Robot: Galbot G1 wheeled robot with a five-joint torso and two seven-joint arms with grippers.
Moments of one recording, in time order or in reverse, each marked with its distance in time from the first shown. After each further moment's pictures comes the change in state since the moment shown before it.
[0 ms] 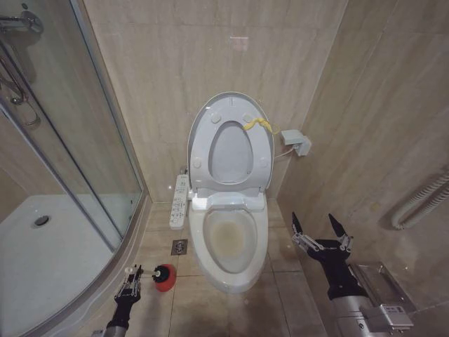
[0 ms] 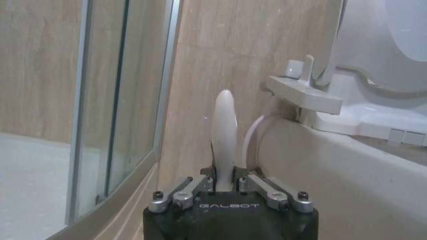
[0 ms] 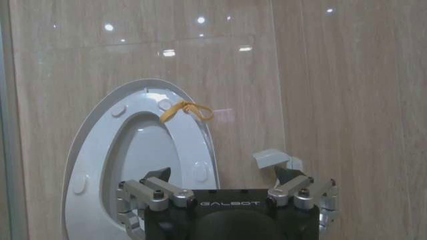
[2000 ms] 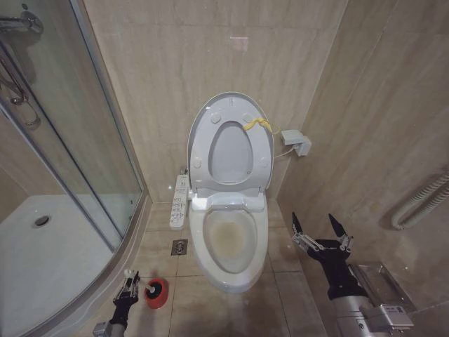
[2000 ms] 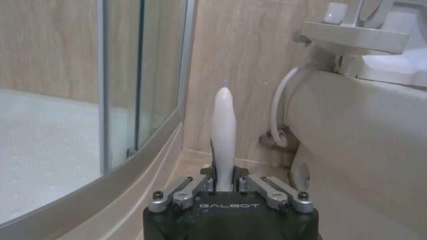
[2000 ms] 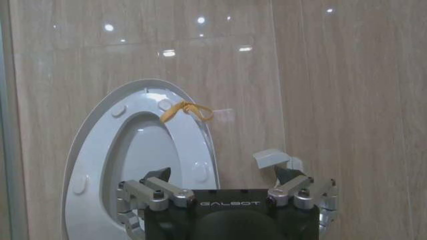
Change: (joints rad) left arm -0.108 0.006 0.037 0.172 0.008 0.122 -0.058; right arm 0.000 0.000 0.000 0.000 0.000 0.000 0.000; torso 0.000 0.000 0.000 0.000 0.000
